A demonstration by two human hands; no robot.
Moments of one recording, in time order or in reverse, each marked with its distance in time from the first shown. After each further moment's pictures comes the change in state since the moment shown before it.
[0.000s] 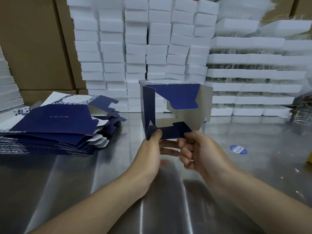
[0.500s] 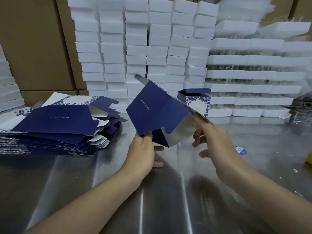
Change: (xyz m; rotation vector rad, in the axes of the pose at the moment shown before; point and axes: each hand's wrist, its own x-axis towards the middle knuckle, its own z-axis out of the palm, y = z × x) left_hand 0.010 -0.004 -0.017 0.063 0.205 0.061; right_hand 0.007 -0.017 -0.018 -0.276 0.291 -0.235
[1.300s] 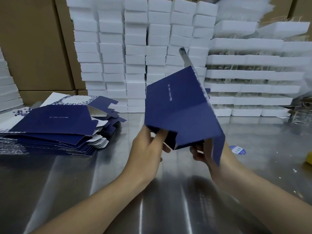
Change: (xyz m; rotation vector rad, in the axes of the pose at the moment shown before) left_hand -0.019 0.008 0.002 0.095 -0.153 0.306; right_hand -0.008 0.013 0.001 0.233 -0.019 0.150
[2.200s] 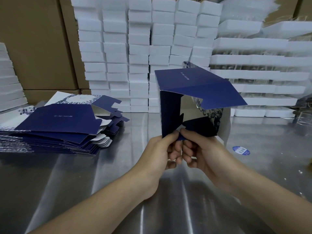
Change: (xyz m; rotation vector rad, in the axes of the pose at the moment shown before) left_hand -0.002 0.010 0.009 -0.249 -0.226 -0.345; right_hand -0.005 0.002 0.010 -0.063 -0.394 -0.058
